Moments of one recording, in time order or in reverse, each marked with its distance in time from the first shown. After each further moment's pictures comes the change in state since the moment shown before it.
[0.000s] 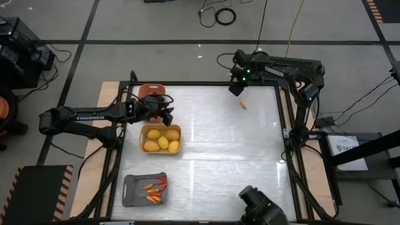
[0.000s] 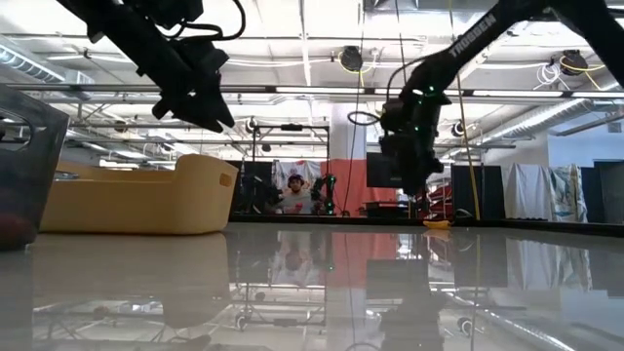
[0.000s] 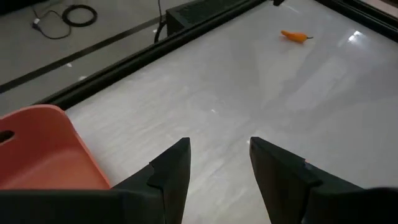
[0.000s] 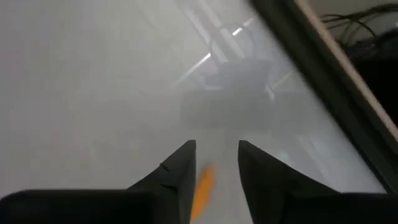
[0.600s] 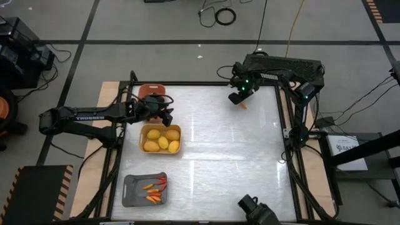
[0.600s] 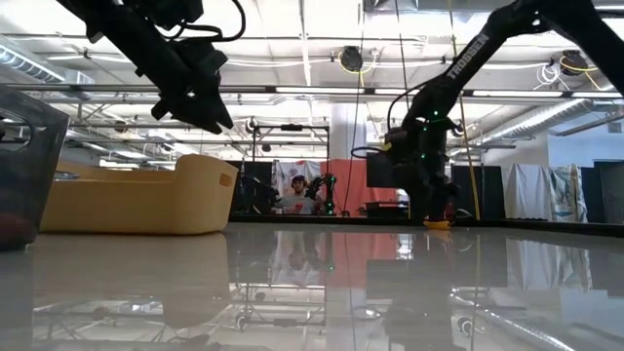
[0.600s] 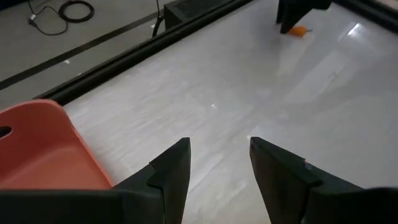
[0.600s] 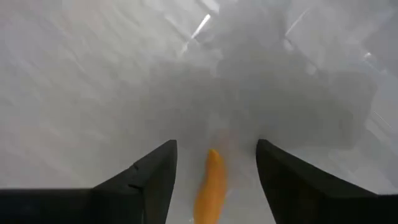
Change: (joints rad) left arm 0.000 0.000 0.000 -0.015 0.010 0.001; right arm 0.015 0.073 -0.184 0.071 0.014 0.206
